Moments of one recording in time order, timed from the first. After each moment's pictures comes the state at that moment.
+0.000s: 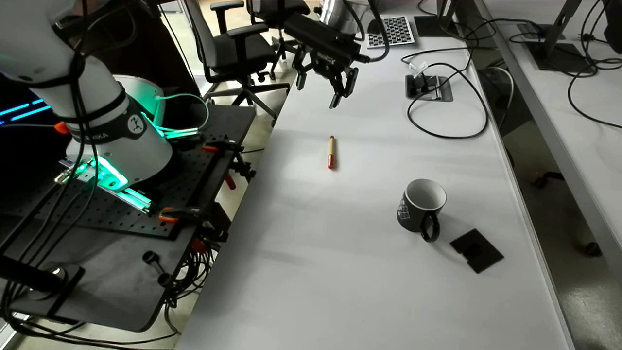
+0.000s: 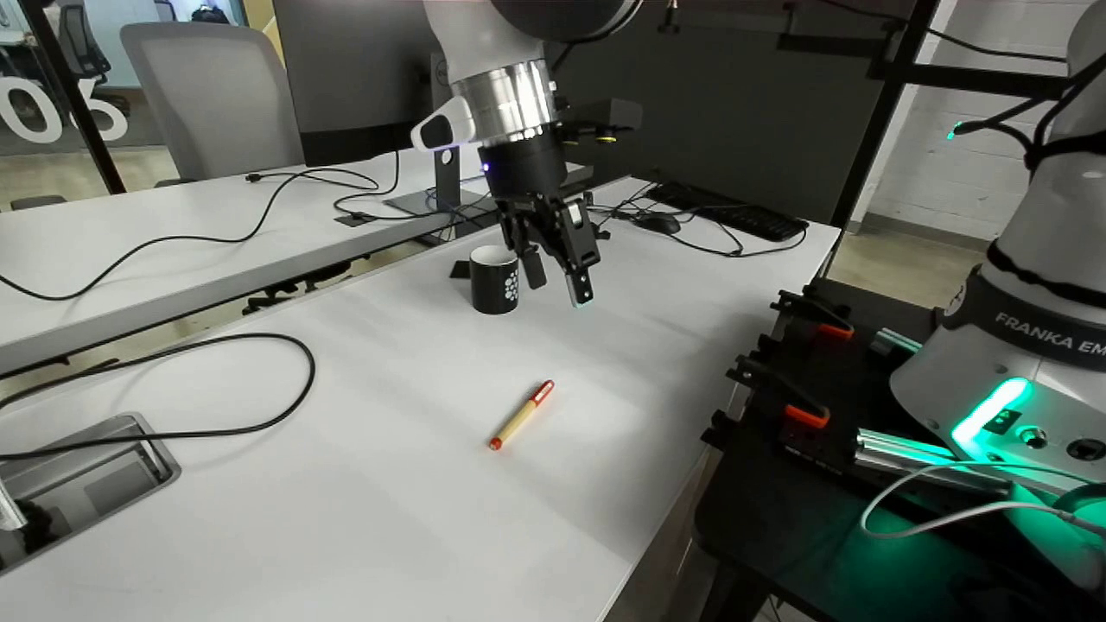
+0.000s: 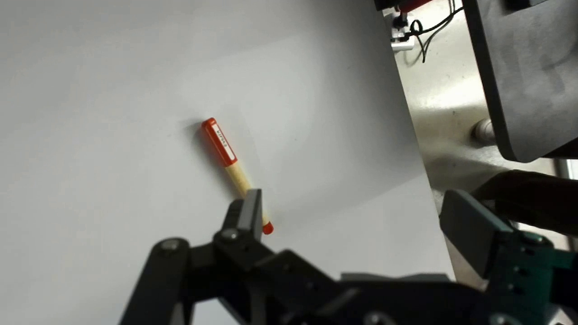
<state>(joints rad) 0.23 0.23 0.17 -2.33 -0.02 2.25 -0.78</state>
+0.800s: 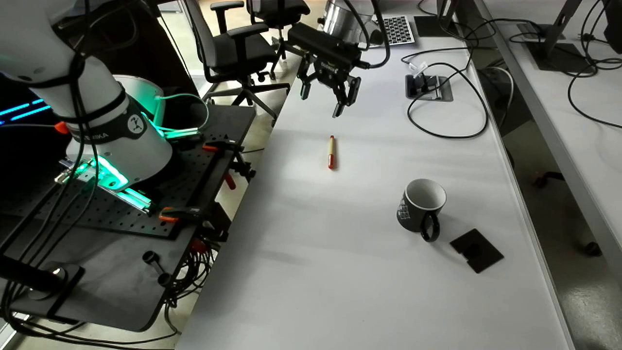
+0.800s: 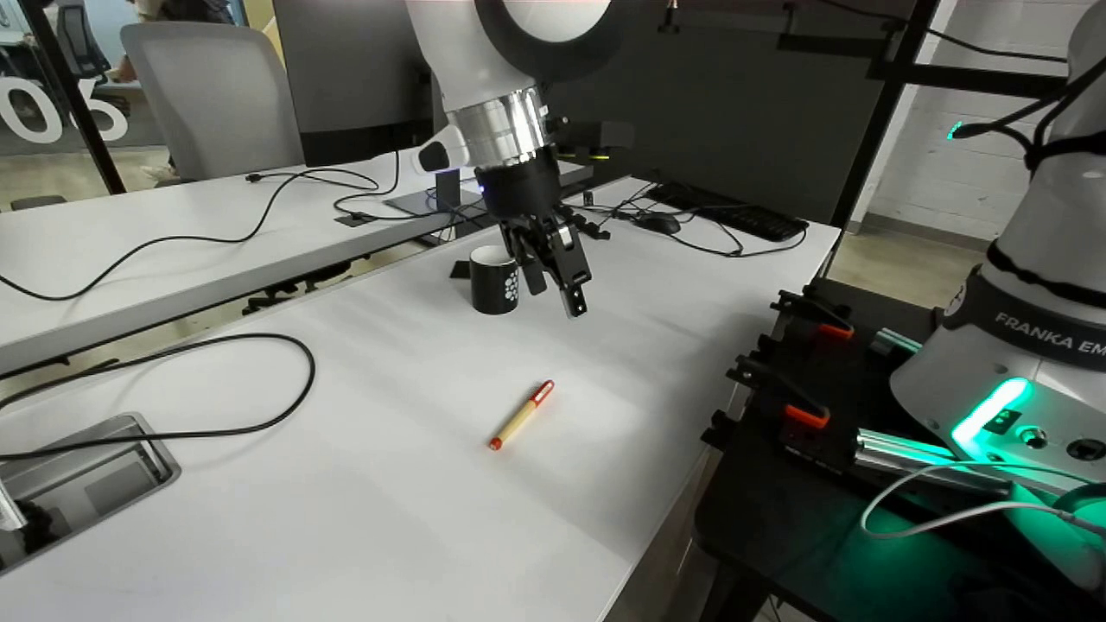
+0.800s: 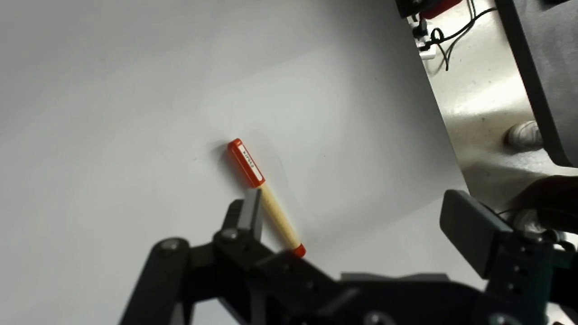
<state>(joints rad) 0.22 0.29 0.18 -2.30 -0.12 2.27 -0.64</state>
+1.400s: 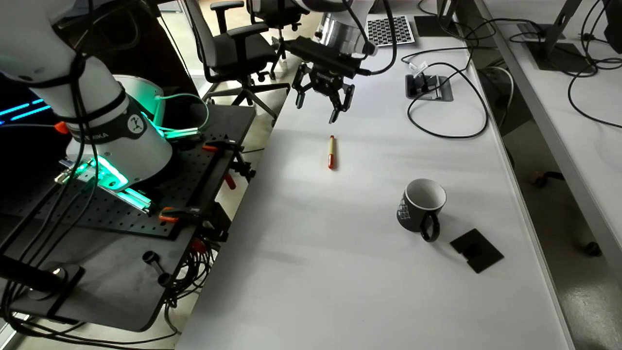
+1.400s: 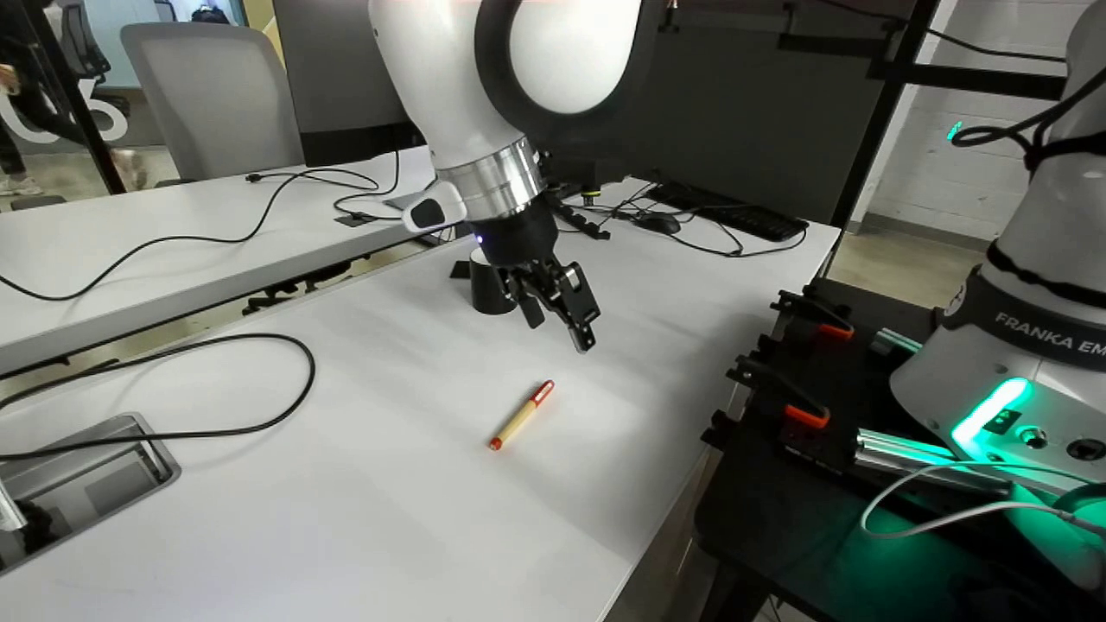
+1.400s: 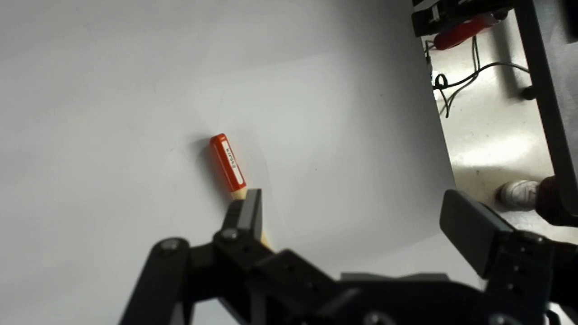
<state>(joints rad) 0.24 0.39 0.23 -2.27 -0.25 2.27 -0.64</state>
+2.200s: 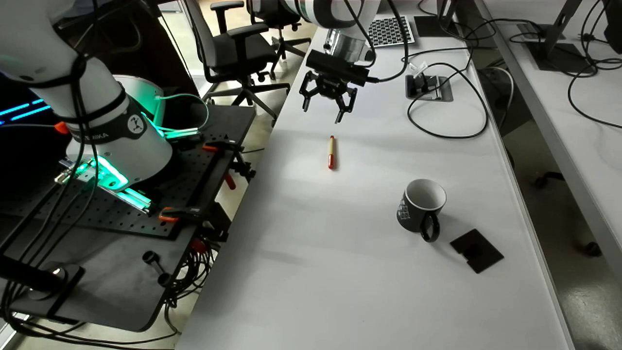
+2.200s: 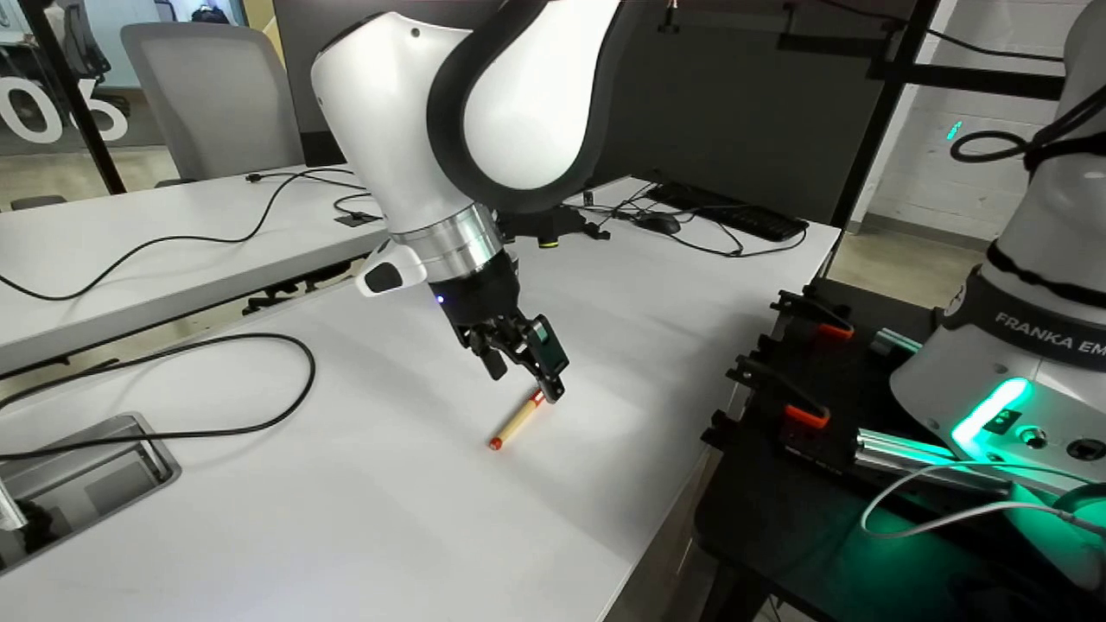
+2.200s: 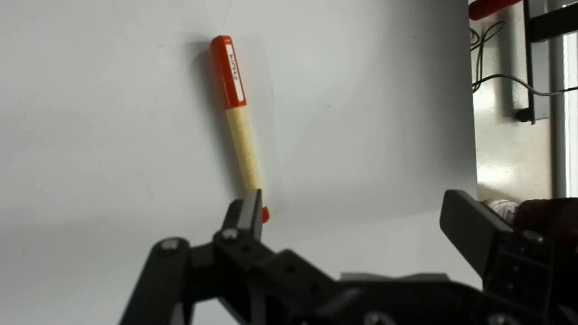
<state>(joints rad) 0.25 0.56 0.28 -2.14 -0.30 2.30 -0.71</state>
